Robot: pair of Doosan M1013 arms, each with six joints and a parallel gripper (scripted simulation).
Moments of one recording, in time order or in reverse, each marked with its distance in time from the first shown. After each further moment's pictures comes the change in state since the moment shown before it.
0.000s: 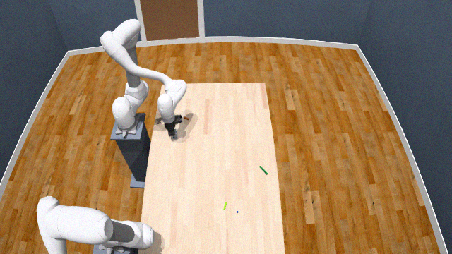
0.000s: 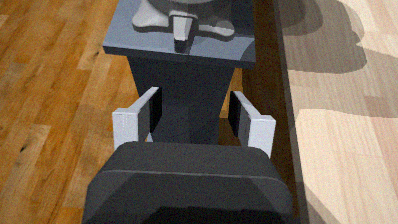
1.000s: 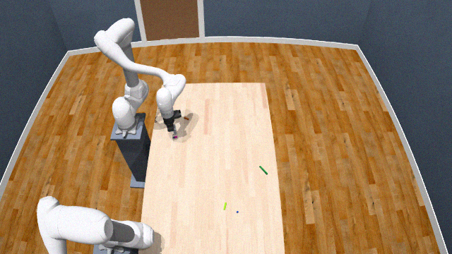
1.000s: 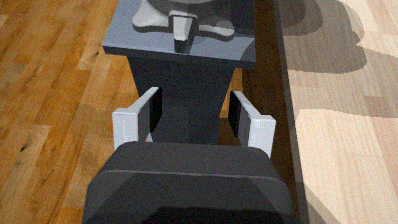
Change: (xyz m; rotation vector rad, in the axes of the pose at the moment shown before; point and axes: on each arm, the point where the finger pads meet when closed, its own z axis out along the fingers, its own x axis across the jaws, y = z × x) left arm 0.000 0.000 -0.051 0.001 0.000 0.000; right arm 0.000 0.000 0.000 0.000 0.000 0.000
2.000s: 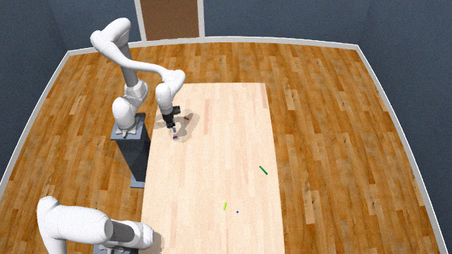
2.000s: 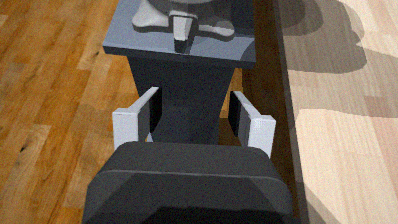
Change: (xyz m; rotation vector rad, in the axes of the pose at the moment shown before) left arm 0.000 0.000 -0.039 -0.001 0.000 0.000; right arm 0.000 0.000 0.000 0.000 0.000 0.000
